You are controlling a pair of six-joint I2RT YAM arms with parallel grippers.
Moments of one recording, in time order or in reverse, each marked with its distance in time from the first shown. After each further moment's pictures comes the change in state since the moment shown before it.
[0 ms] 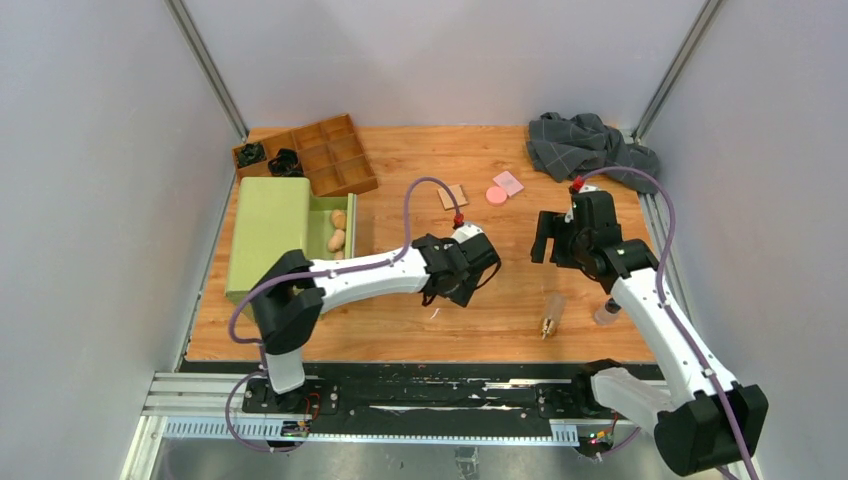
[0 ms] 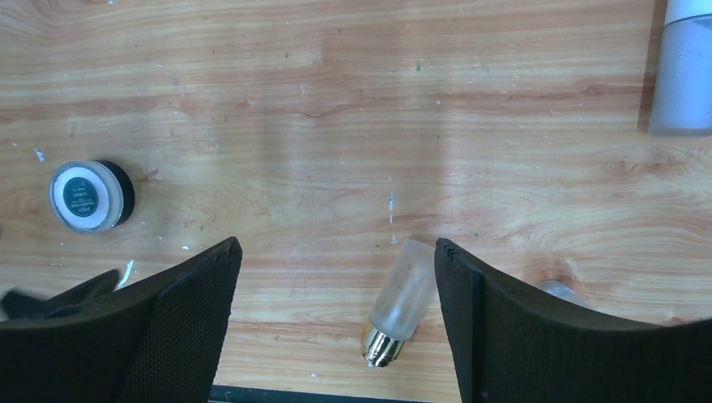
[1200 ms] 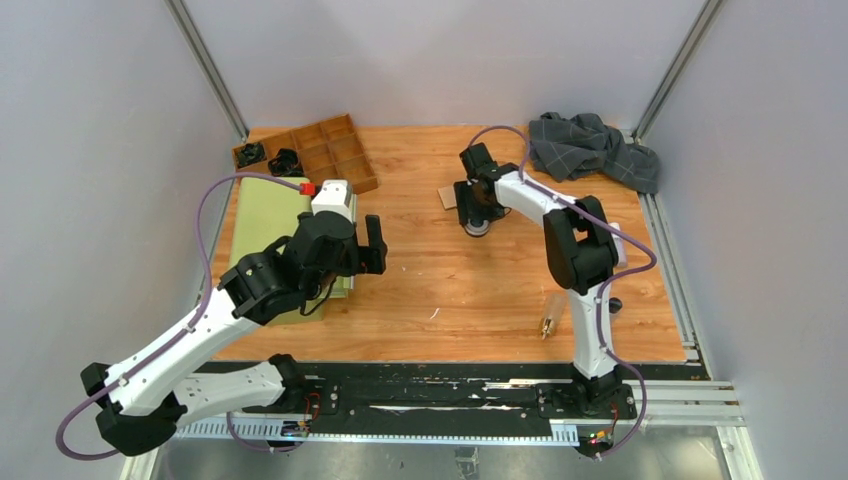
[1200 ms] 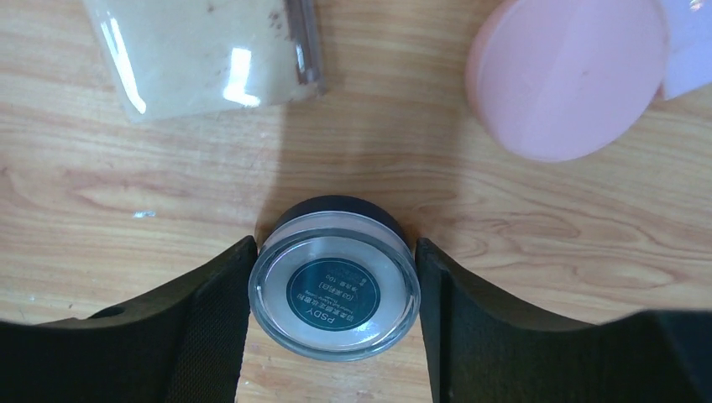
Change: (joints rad) left arm 0.202 -0.833 -0.232 -0.033 -0.025 -0.042; right arm 0.205 1.122 0.767 0.084 0.019 -0.051
